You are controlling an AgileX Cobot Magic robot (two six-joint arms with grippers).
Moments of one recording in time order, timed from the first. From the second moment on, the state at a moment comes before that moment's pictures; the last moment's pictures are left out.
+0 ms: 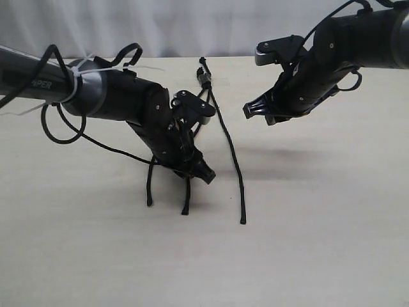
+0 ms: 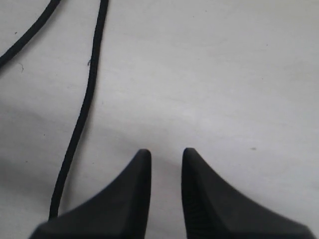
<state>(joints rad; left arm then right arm) -0.49 2.13 -1.30 -0.17 0.48 0.24 0.28 1.92 -1.31 0.00 0.61 0.00</state>
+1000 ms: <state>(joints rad) -0.11 2.02 -1.33 -0.14 0.57 0.25 0.28 1.92 -1.31 0.00 0.61 0.00</state>
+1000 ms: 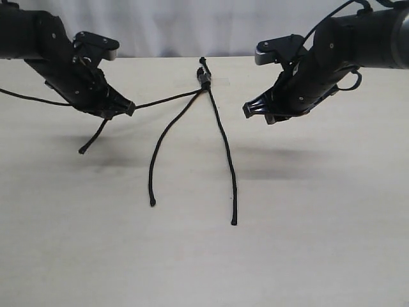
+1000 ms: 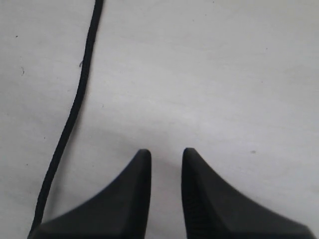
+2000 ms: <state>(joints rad) -0.11 1.74 -1.26 -0.15 0.58 0.26 0.49 1.93 -1.33 0.28 0.63 -0.27</state>
